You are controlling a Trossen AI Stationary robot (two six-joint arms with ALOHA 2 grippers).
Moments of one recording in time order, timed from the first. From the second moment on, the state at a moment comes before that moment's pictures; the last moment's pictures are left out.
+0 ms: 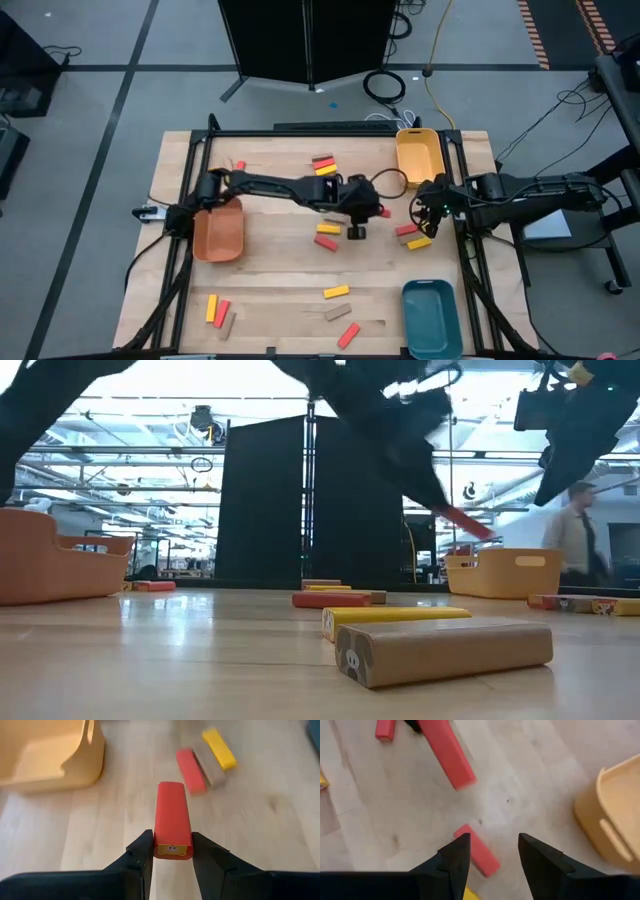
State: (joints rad) left arm 0.02 2.18 1.89 -0.54 -0.06 0.17; right arm 0.04 0.77 0.70 -0.96 0.20 0.48
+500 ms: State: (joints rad) left arm 0.05 1.74 1.81 -1.31 -0.27 -0.18; right arm 0.04 0.81 0.70 -0.53 0.17 0.25
